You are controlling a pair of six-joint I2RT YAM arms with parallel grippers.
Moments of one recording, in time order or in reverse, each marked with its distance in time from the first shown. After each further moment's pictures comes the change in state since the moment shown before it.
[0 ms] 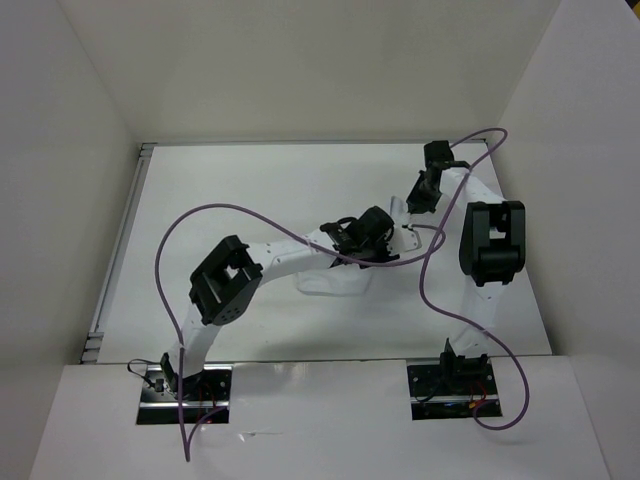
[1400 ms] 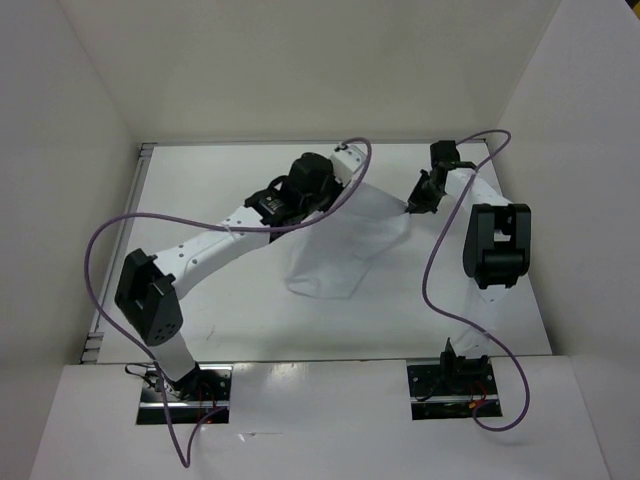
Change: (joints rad) left arm 0.180 -0.384 -0.117 0.086 -0.171 -0.251; right arm -0.032 -0.023 -0.023 0.002 -0.106 -0.034
